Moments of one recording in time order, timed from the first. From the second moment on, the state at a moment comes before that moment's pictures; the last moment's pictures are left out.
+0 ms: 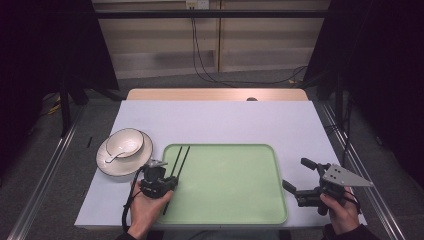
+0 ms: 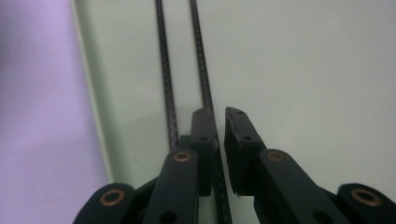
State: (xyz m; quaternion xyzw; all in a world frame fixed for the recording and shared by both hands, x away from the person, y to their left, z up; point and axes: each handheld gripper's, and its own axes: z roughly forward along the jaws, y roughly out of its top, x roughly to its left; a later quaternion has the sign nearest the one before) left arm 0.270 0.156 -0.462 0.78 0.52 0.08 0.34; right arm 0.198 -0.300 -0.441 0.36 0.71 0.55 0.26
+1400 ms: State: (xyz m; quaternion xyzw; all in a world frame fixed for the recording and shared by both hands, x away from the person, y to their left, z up) left arm 0.205 0.272 -0.433 0.72 0.38 0.23 0.53; right arm 0.197 -0.302 -0.441 0.37 0.70 0.55 0.27
